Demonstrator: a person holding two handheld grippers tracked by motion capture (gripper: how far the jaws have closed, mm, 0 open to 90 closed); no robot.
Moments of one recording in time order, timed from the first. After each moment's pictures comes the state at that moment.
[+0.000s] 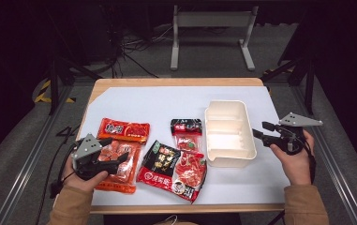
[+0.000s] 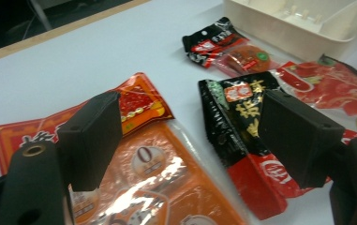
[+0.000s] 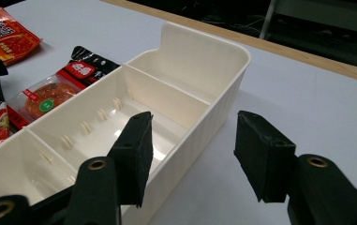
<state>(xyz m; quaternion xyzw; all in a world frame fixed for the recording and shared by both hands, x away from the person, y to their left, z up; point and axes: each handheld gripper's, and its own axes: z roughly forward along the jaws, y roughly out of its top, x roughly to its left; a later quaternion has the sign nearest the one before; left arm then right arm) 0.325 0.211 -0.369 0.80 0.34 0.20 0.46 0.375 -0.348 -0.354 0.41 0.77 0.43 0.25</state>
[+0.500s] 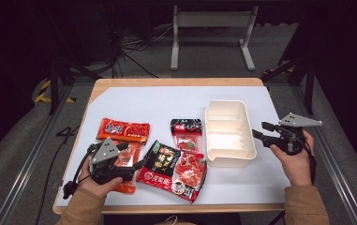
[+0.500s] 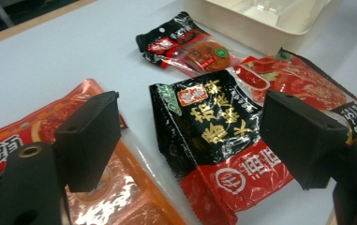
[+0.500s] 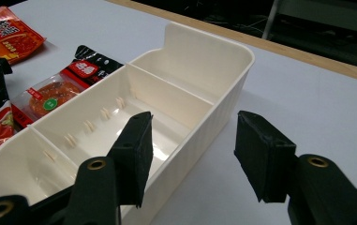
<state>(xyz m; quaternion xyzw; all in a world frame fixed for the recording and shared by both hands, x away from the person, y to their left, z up) 0.319 0.173 -0.374 0.82 0.31 0.17 0.45 0.374 -0.347 -0.353 0.41 0.77 0.43 0.25</state>
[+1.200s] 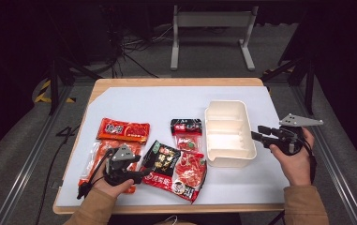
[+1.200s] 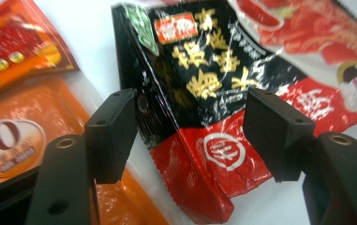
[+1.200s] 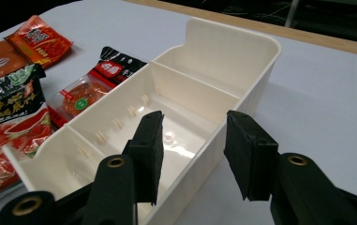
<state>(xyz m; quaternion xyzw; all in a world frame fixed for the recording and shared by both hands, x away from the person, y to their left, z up) 0.335 0.152 -0.421 0.85 0.34 0.08 0.39 0.370 -0.345 -0.351 0.42 0.77 0.44 0.20</state>
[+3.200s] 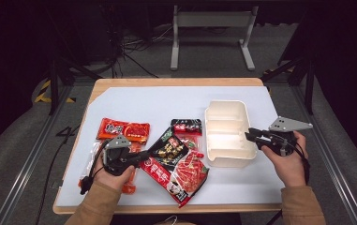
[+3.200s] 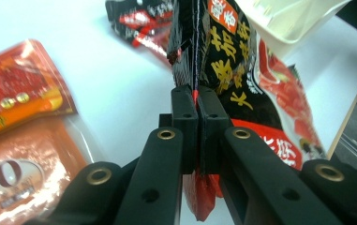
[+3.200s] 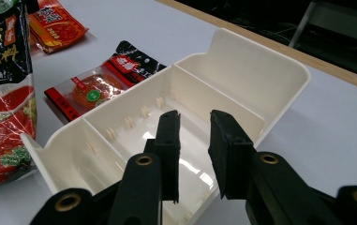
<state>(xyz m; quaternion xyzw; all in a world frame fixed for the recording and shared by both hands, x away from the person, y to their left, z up) 0.341 0.153 -0.383 0.81 0.37 0.06 0.45 0.363 -0.320 -0.349 0.35 0.80 0.43 0.24</state>
